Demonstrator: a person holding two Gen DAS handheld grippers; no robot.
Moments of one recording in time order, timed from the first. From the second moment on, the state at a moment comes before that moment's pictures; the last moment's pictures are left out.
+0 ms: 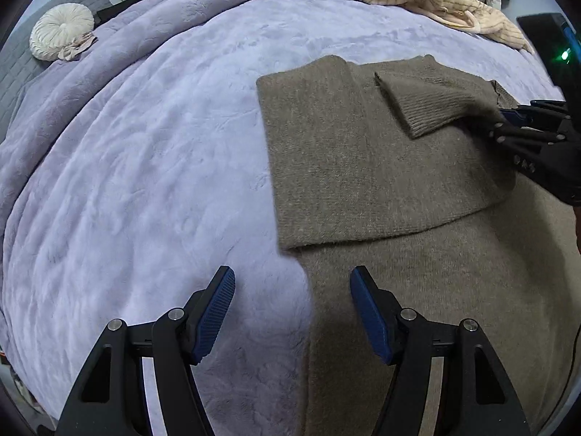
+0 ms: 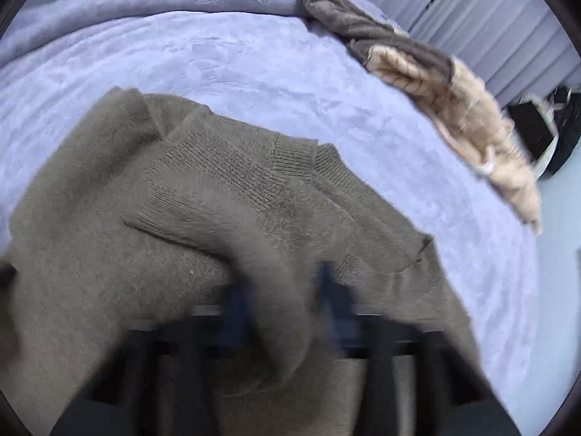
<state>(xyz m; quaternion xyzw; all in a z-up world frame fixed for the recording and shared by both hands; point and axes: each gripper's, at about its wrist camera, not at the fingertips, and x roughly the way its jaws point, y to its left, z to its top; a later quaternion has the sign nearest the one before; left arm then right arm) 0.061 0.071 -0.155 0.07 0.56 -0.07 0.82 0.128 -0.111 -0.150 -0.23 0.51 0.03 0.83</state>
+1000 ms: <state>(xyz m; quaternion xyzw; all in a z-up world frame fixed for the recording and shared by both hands) 0.072 0.078 -0.149 0.19 0.49 0.02 0.85 0.039 -0.333 -0.161 0.37 0.48 -0.04 0.79</state>
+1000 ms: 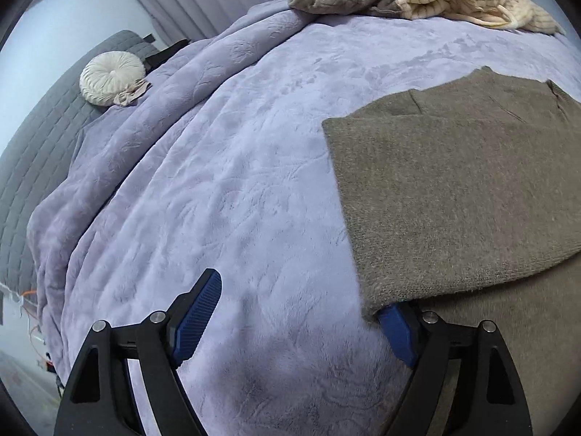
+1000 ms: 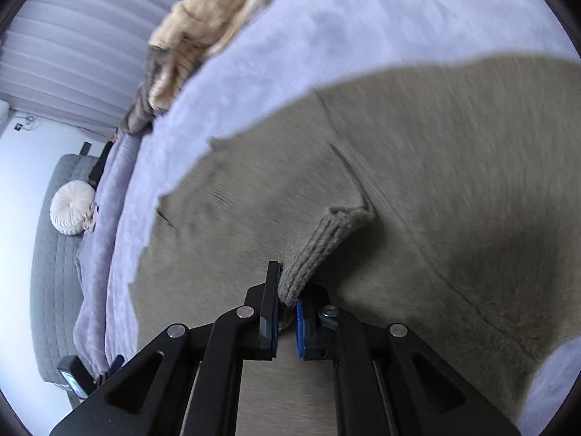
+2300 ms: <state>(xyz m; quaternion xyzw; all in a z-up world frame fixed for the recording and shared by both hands) 0.211 0.093 -0.169 -0.04 0.56 -0.12 0.82 0.033 -0.340 -0.162 0.40 0.47 -0.04 0.79</state>
